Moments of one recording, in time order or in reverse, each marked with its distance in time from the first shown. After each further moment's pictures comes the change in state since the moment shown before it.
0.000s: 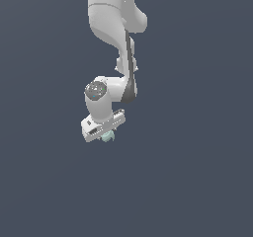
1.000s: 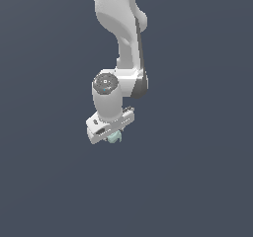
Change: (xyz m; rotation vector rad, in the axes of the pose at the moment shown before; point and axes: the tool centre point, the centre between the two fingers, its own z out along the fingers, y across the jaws) arm 0.047 -0.016 -0.053 0.000 -0.001 0.000
